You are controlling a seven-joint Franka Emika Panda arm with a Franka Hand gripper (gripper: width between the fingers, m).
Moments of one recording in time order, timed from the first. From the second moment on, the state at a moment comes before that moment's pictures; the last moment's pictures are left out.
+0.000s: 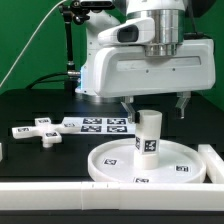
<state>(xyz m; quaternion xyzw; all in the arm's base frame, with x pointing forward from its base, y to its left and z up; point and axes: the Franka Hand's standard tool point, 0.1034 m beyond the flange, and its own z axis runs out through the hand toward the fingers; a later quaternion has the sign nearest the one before) 0.560 0.050 0.086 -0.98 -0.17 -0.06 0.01</state>
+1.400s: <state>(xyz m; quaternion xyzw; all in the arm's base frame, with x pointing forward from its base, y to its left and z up) 0.561 0.044 0.084 -0.71 -0.70 -0.03 -0.07</state>
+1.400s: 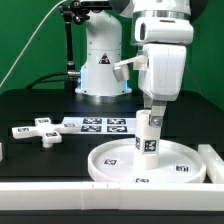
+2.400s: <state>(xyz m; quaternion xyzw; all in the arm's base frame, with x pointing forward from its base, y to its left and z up) 0.558 0.048 0.085 -0.80 -0.59 -0.03 -0.06</state>
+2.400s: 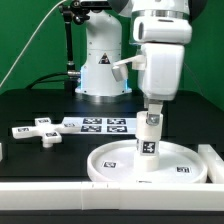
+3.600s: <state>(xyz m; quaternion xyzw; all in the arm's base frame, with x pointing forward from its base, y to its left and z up) 0.554 0.057 0.086 -0.97 -0.26 -0.01 -0.04</state>
